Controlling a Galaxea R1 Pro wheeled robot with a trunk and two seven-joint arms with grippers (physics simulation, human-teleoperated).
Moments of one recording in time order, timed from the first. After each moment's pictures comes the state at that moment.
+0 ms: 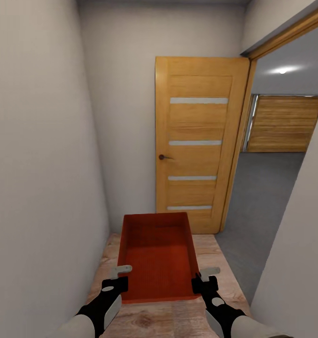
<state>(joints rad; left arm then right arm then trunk) -0.60 -0.14 -0.01 -0.28 0.07 0.01 0.26 -0.65 0.09 0.11 -0.06 0.06 -0.37 -0.13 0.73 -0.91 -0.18</state>
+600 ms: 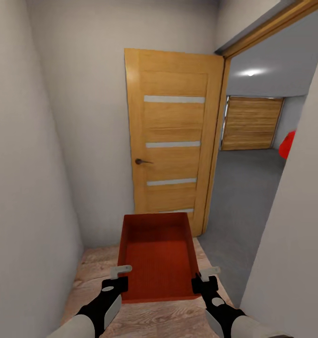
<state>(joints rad) -0.60 -0.14 -0.01 -0.28 0.07 0.01 0.26 -0.65 0.09 0.10 -0.06 0.06 -0.37 -0.13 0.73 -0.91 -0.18</state>
